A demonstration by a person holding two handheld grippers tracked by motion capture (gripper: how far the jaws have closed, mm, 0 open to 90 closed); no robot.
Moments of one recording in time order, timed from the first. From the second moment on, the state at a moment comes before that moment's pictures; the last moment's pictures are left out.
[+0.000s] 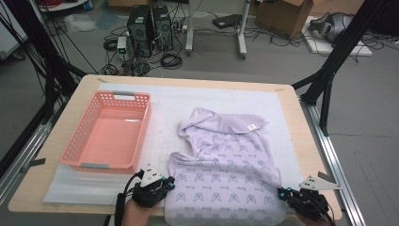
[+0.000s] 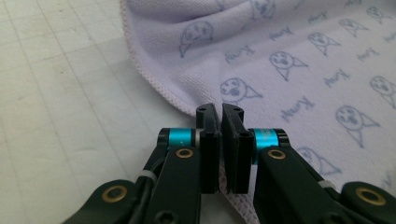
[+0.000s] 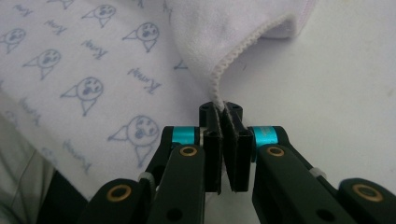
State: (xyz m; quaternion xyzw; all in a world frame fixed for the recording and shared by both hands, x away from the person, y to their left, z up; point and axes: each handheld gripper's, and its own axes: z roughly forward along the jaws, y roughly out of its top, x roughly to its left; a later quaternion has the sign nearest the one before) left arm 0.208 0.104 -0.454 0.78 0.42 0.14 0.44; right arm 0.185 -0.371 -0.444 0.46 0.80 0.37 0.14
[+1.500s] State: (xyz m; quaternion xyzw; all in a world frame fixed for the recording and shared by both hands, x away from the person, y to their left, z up) left arm 0.190 0.114 -0.450 0.78 0.43 0.13 0.44; right arm 0.169 -0.378 -0.440 0.47 0.80 0.35 0.13
